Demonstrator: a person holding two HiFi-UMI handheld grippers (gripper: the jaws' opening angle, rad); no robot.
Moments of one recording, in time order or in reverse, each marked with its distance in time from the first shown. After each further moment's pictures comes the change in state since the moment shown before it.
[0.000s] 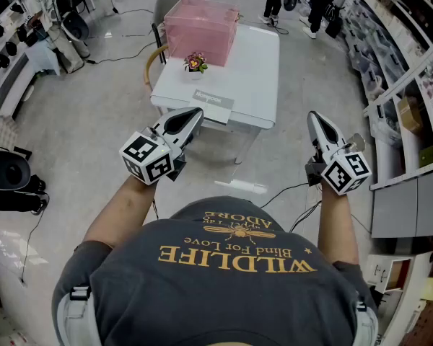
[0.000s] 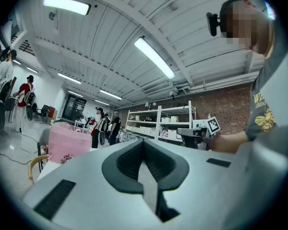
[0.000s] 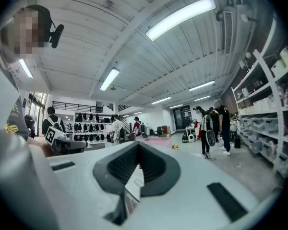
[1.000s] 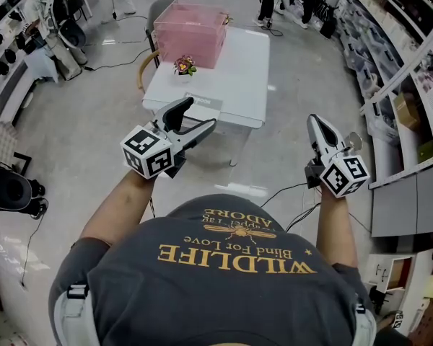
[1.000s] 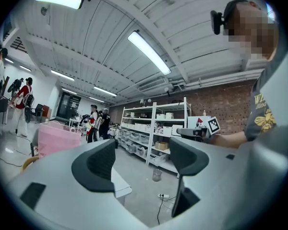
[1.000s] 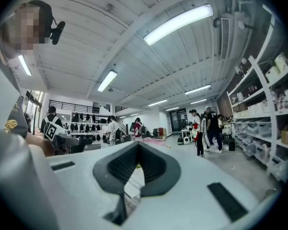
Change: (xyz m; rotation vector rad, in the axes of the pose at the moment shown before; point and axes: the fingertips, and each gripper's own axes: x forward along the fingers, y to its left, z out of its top) left arm 0.041 -0.043 0.001 0.020 0.046 -0.054; right arm -0.049 -0.033 0.005 -0.011 -0.021 -0.046
